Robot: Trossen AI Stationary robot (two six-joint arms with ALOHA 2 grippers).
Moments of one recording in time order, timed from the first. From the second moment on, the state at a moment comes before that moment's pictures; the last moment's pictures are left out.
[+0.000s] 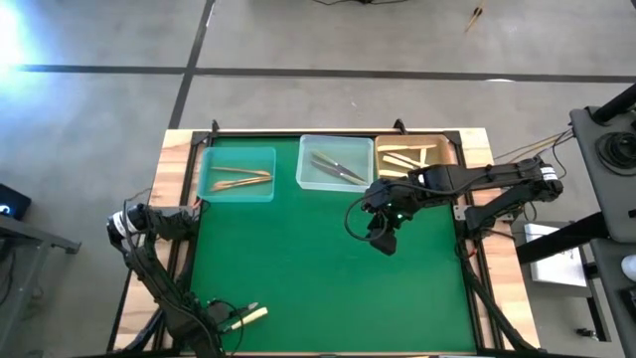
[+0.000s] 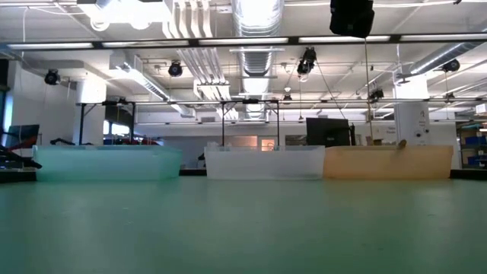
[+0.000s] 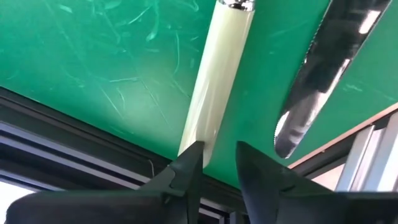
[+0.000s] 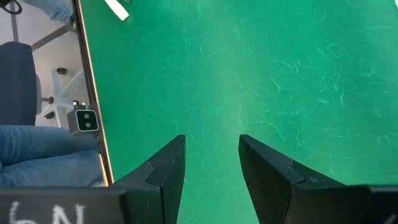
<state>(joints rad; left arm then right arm) -1.10 1.87 1.09 -0.83 0.40 -1.66 0.10 1.42 1.40 -0.95 -0.20 0.51</state>
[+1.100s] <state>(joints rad) -1.10 1.88 1.25 -1.12 0.26 -1.66 0.10 1.42 1.40 -0.94 -0.15 0.51</state>
